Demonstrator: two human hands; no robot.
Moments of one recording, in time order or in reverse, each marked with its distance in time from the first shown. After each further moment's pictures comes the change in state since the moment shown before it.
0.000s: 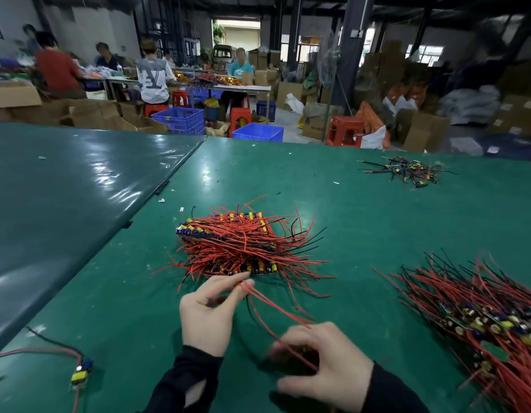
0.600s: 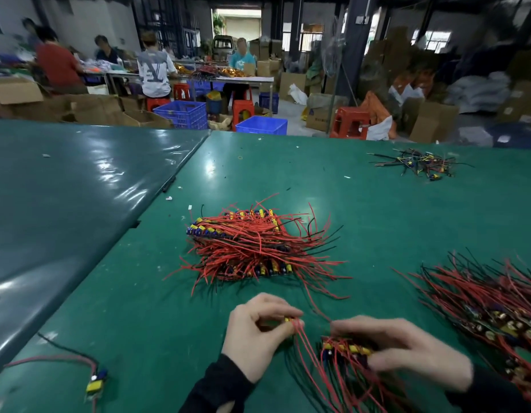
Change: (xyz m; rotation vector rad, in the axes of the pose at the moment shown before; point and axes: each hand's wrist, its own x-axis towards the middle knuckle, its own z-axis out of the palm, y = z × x) left_hand -0.012 -0.005 0.006 0.139 -0.431 -0.135; right_hand -0.020 0.029 -0.060 0.323 -0.199 0.205
